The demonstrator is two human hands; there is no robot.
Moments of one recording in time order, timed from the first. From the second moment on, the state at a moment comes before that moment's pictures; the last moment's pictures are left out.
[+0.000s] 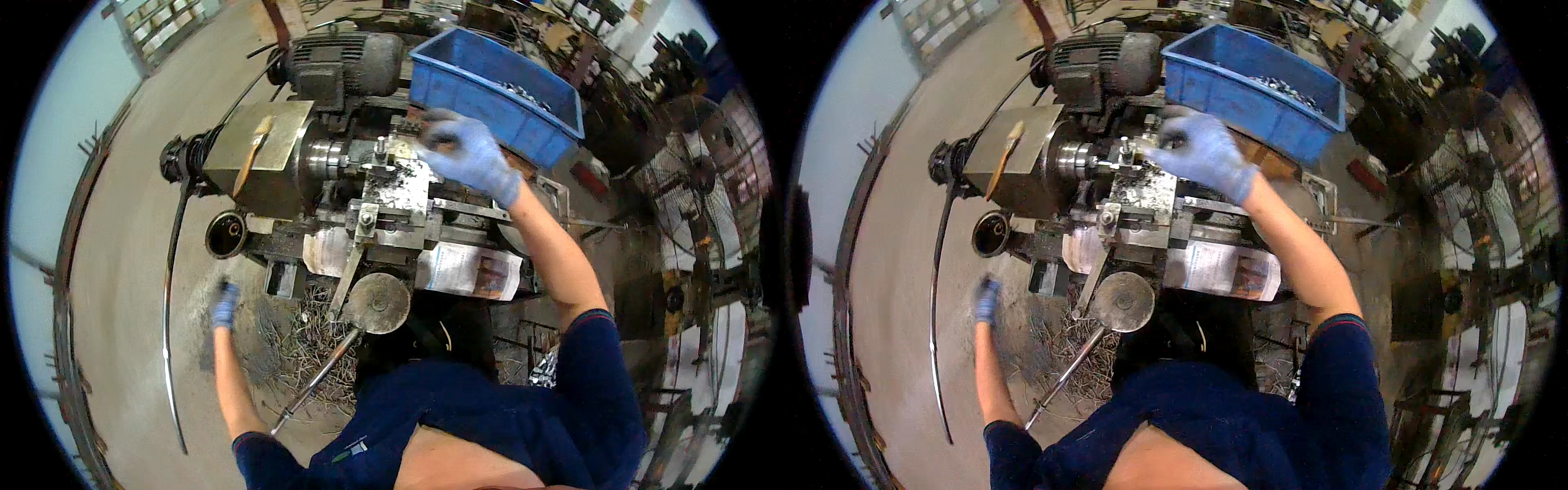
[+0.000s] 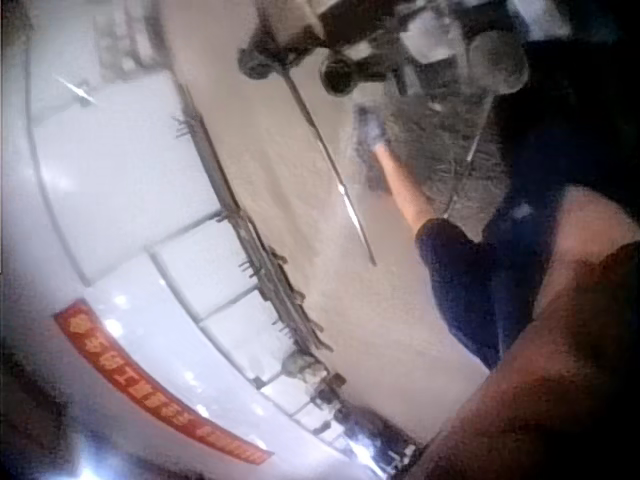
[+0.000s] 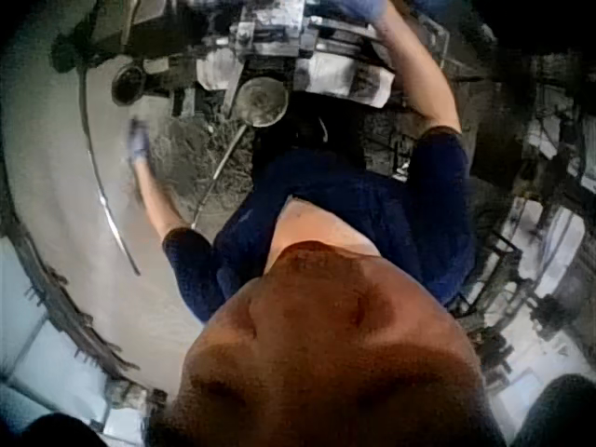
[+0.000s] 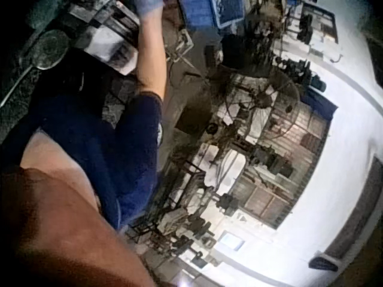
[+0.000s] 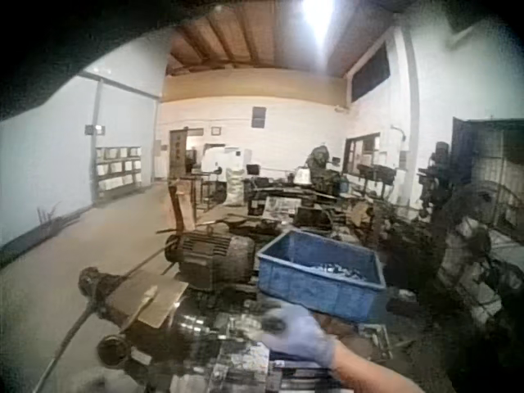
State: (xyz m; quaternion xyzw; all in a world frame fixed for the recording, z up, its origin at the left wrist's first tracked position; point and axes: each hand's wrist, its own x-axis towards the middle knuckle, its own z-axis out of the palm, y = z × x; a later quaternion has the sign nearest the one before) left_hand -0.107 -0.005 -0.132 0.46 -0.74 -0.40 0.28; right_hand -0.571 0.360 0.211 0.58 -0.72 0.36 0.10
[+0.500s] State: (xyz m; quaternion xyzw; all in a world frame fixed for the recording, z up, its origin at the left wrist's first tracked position) left_hand -0.223 0.041 -0.078 0.35 -0.93 -0.11 -0.08; right_hand -0.727 0.716 0.082 0.26 -0.96 0.00 0.11
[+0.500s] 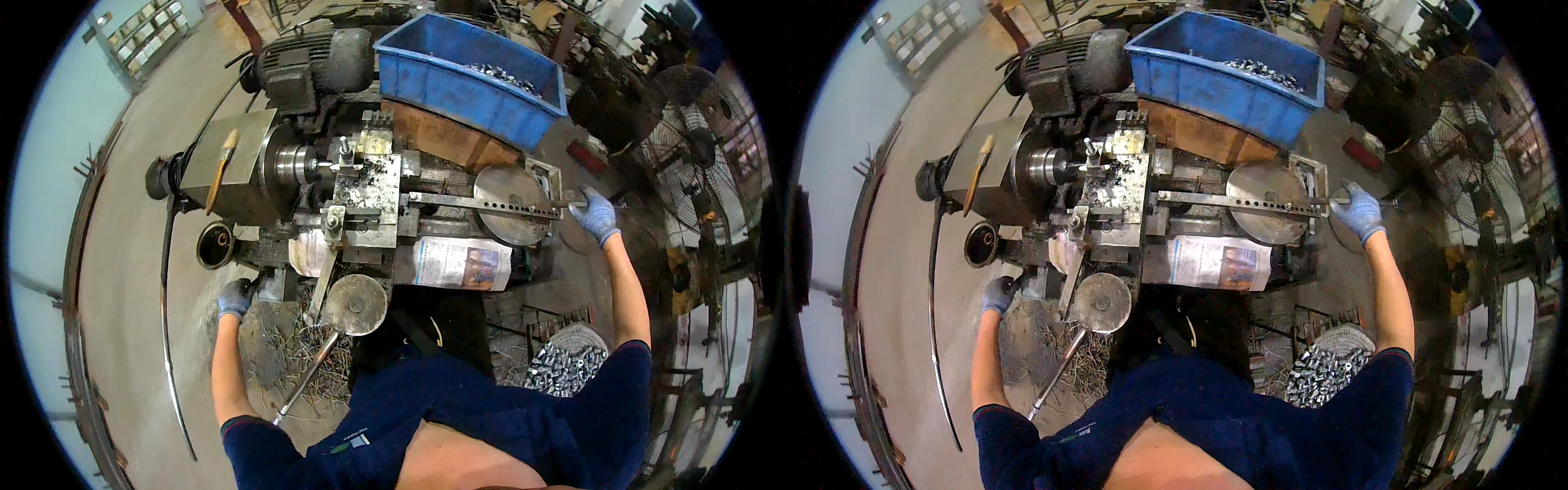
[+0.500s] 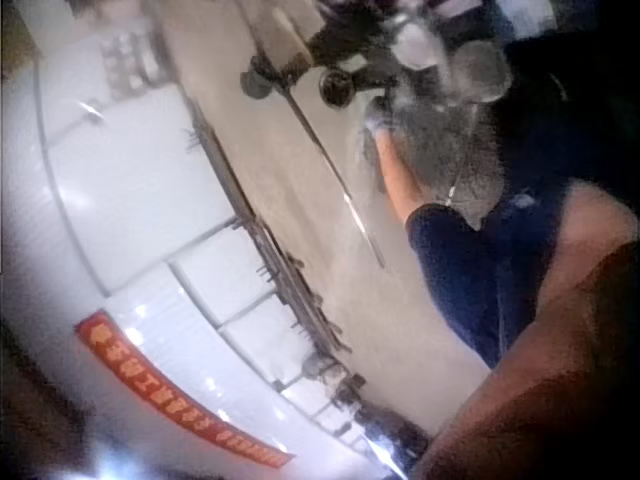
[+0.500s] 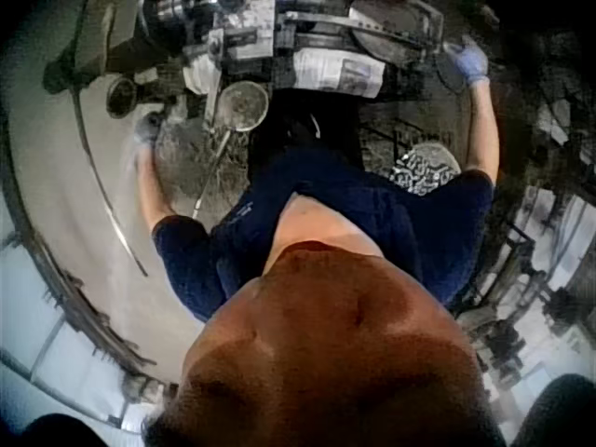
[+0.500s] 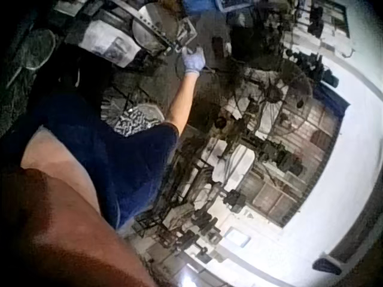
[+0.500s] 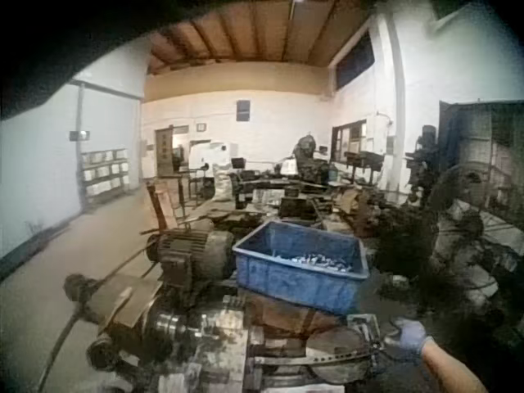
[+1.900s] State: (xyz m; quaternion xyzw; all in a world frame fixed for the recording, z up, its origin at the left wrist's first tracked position) left_hand -0.214 0.272 0.034 0.20 -0.90 -0.32 -0.22; right_hand -0.604 0.788 -0.005 -0.02 -0.99 -0.03 0.10
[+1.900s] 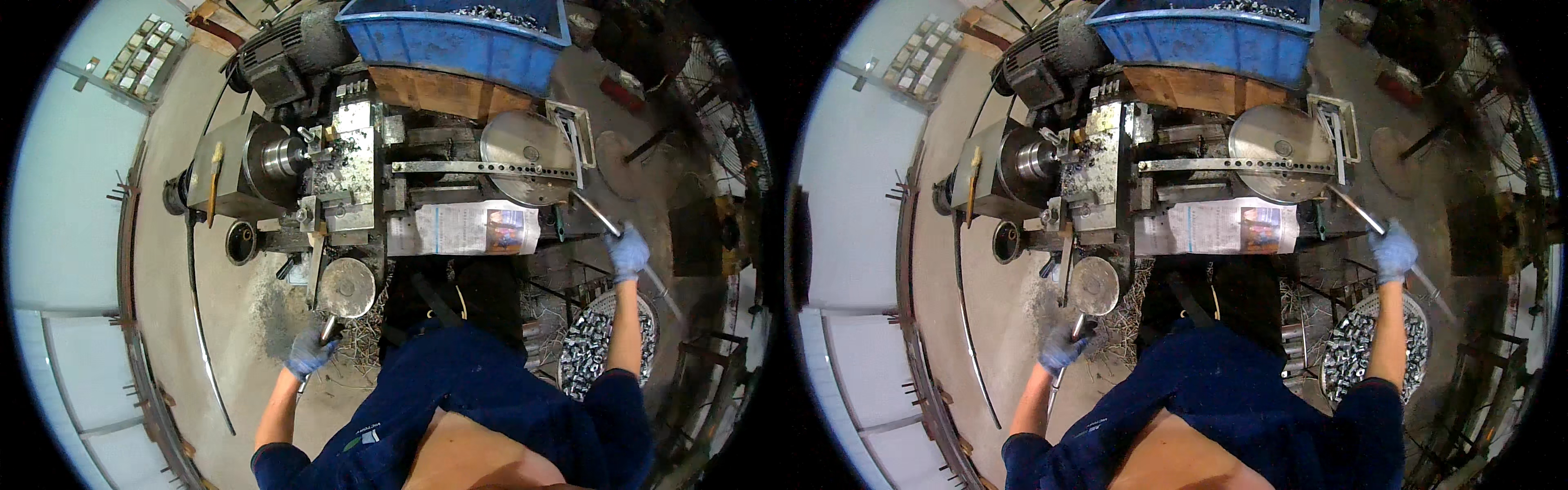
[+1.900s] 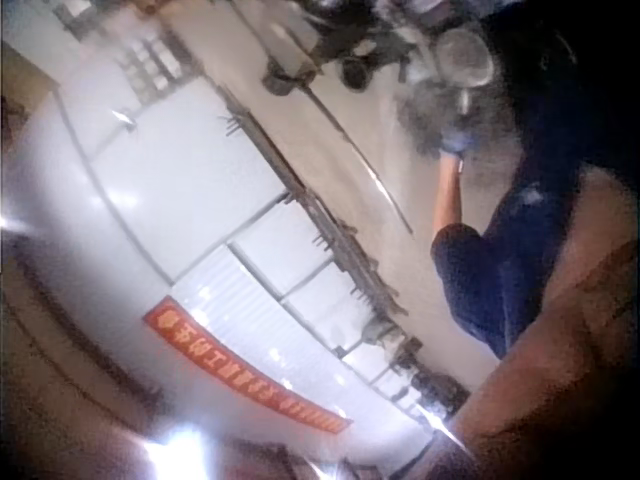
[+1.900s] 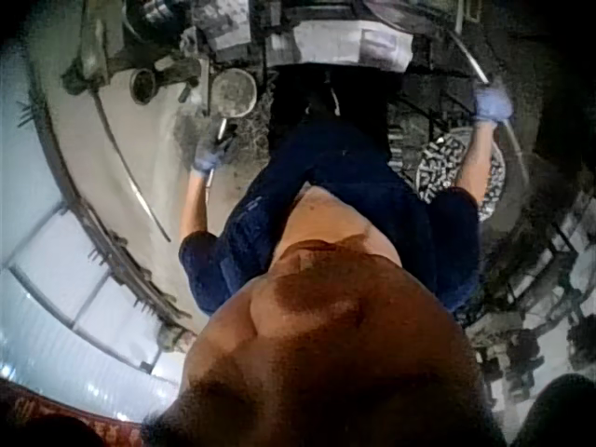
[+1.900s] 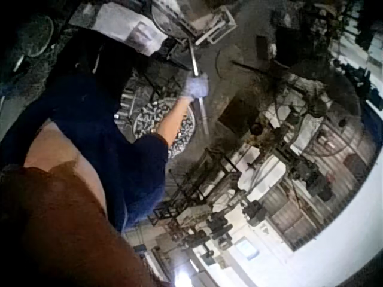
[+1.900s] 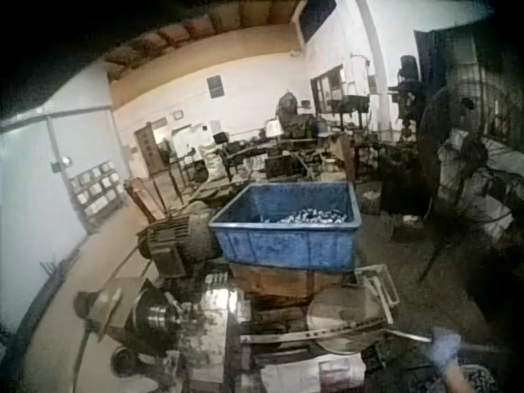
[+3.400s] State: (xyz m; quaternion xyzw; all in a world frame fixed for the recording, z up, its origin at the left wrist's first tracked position) left_hand -0.230 0.057 -0.142 0.40 -0.90 -0.10 -0.13; right_hand -0.595 0.604 0.120 0.24 -0.89 0.37 0.08
